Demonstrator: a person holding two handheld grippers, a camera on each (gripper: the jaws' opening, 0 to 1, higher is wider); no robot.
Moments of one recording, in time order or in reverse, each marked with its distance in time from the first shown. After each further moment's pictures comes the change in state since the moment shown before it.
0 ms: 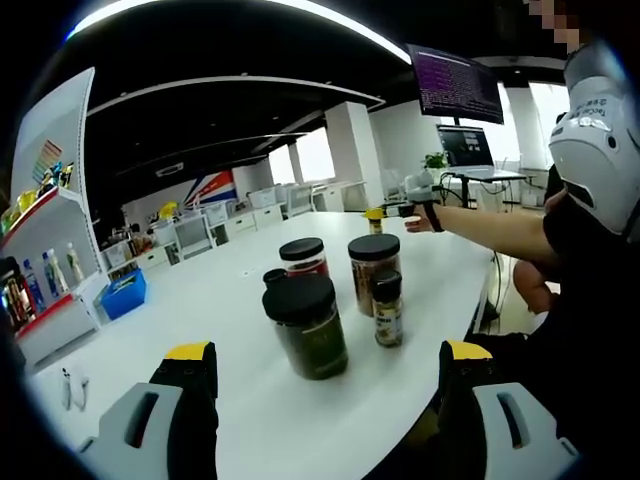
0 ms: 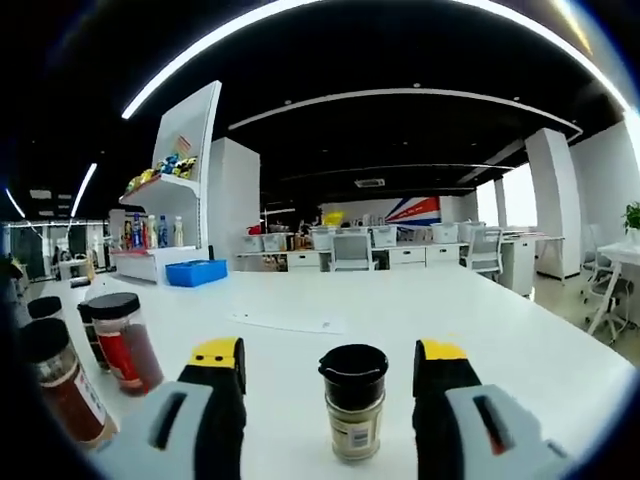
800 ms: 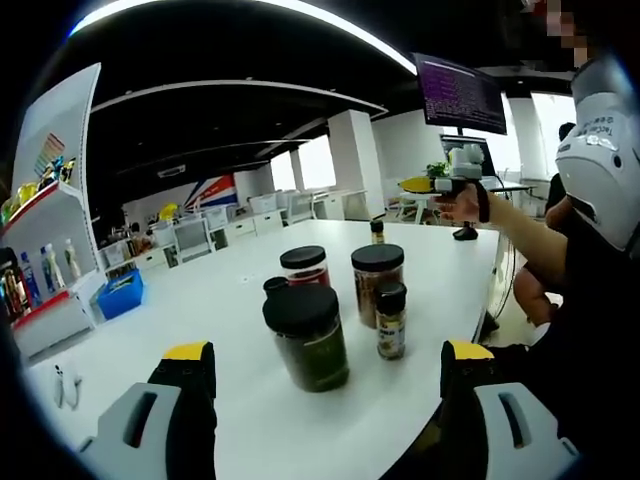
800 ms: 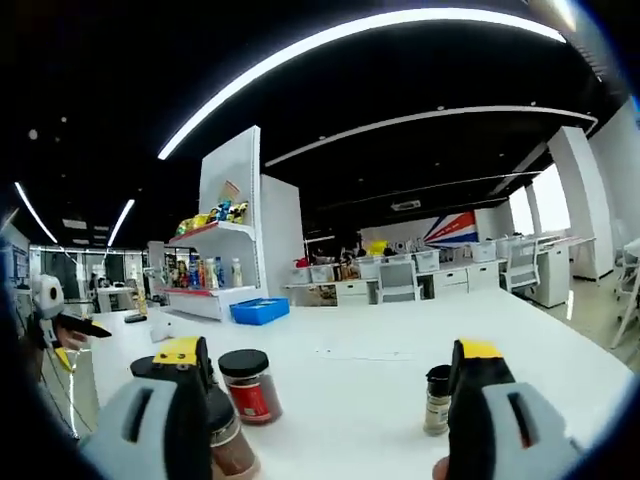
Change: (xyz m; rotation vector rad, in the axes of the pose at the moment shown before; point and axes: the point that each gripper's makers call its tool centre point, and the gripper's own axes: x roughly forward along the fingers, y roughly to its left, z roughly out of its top) left arm 0.009 0.006 0.006 -0.027 -0.037 -0.002; right arm -0.127 0.099 0.079 0.049 -0.081 0.178
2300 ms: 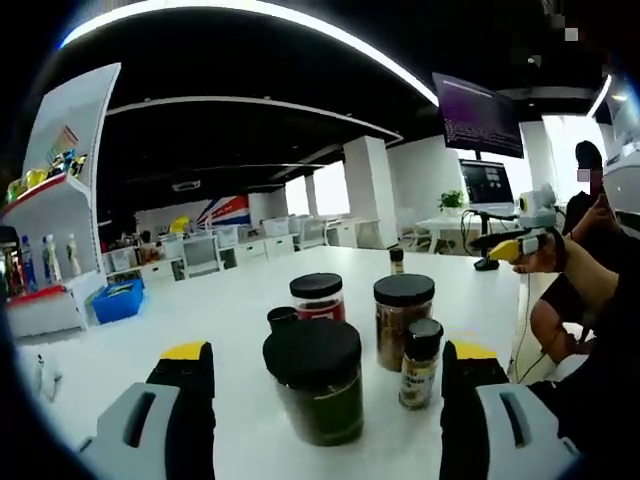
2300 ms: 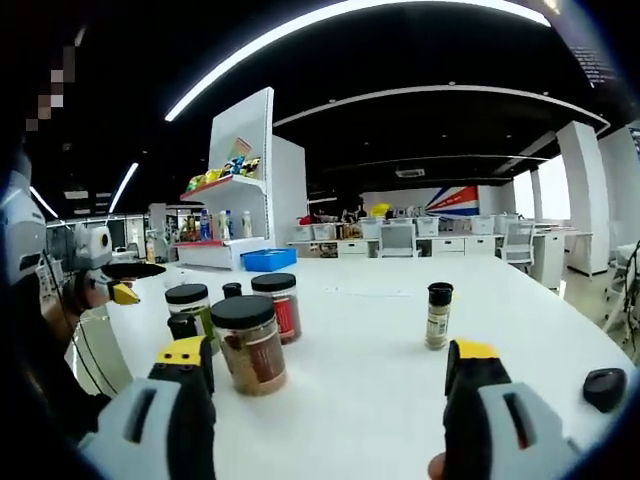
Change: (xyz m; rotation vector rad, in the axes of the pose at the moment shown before) left arm 0.061 0.020 0.025 -0.109 -0.224 0.066; right arm -0.076 0.021 -0.068 -0.049 0.177 -0.013
